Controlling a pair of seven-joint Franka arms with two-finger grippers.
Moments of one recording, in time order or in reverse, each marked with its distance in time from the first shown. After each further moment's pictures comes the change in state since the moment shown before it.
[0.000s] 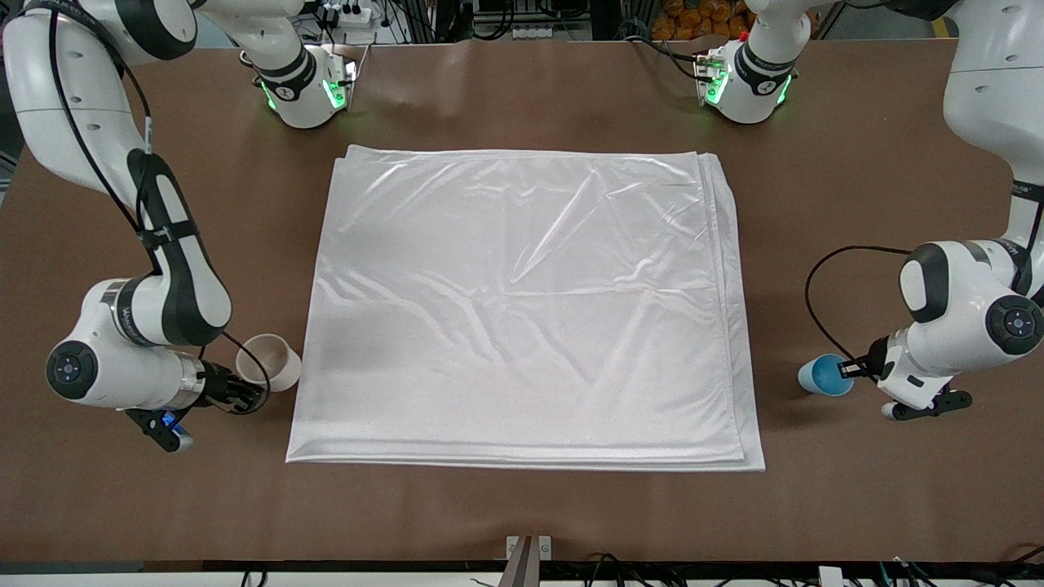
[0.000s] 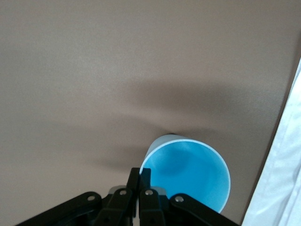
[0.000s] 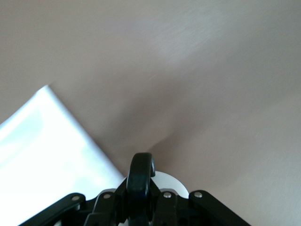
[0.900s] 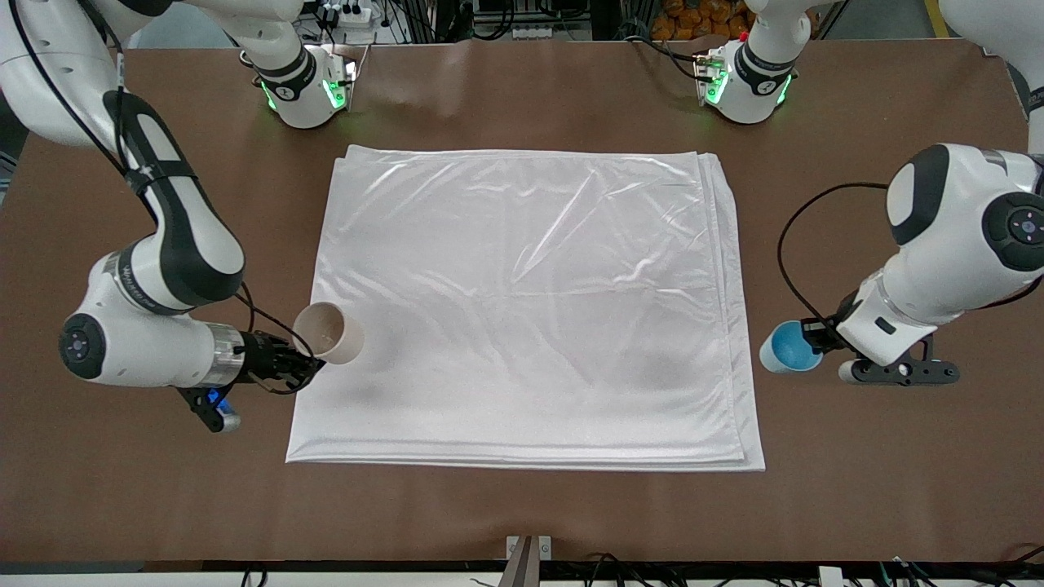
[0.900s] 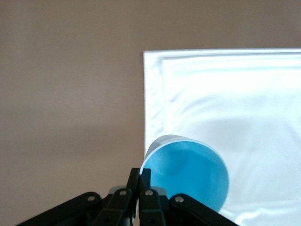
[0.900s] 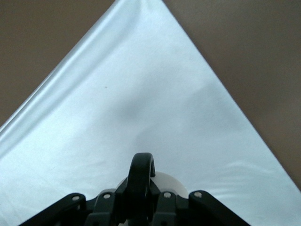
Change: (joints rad) left arm -0.014 -0.252 -0.269 0.071 0.014 -0.270 -0.027; right arm -0.124 -0.056 0.367 -0.005 0.005 -0.124 0.260
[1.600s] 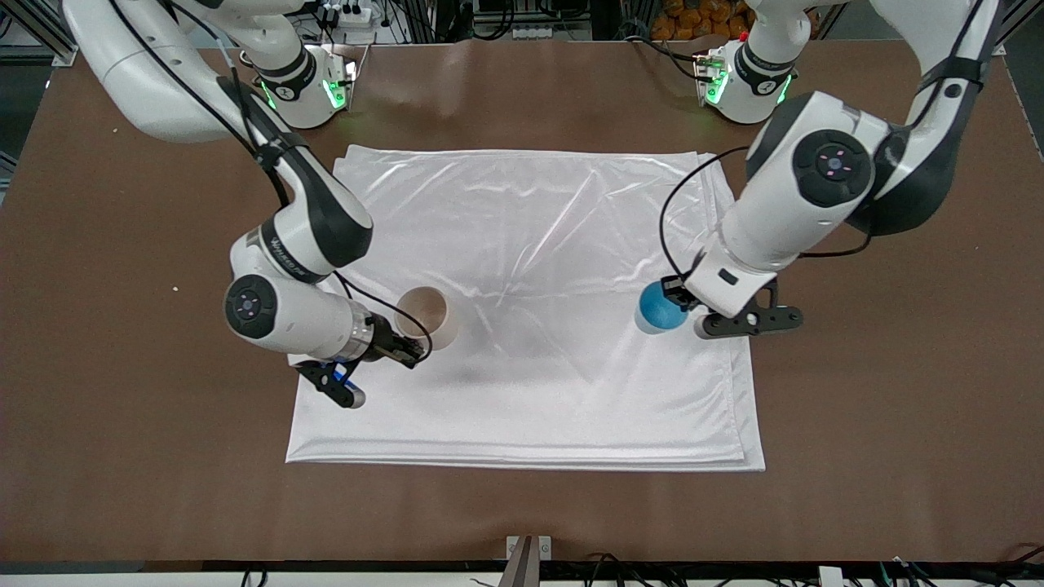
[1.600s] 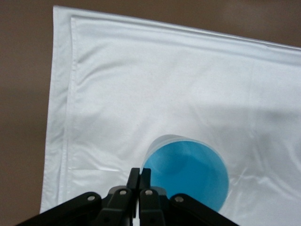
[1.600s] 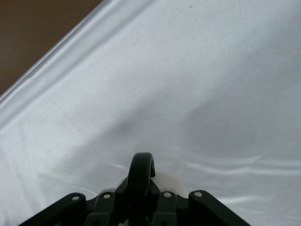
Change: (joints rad) left arm -0.124 0.021 -0.202 0.025 0.000 -0.043 -0.455; right arm 0.291 0.009 -0.059 -0.003 -0.011 0.146 0.123
